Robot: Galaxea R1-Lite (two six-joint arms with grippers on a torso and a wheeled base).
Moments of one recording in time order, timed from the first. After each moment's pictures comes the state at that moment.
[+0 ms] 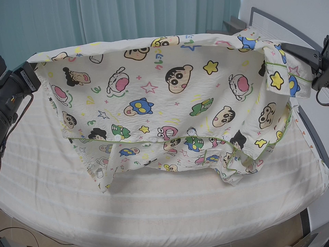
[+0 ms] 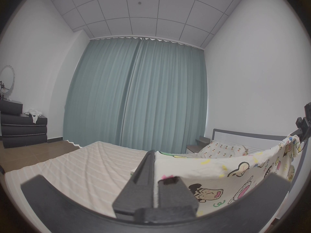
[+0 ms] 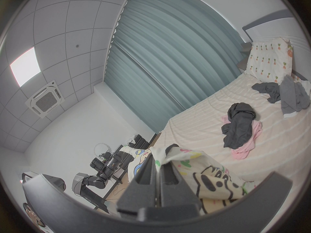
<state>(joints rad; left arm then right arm) -0.36 1.23 -0.67 -0.94 0.38 0.00 0.29 1.25 -1.10 -0.24 0.58 0.64</state>
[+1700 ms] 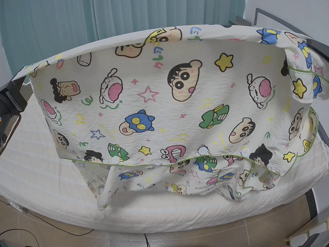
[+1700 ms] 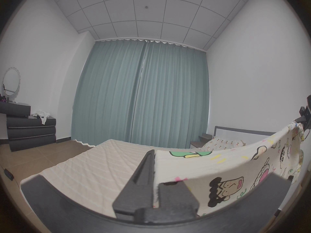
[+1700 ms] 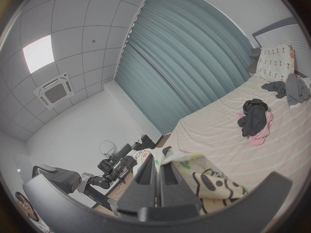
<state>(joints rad) -0.35 1.10 -0.55 -0.92 0.40 0.00 0.29 1.10 -1.06 -0.23 0.58 0.63</state>
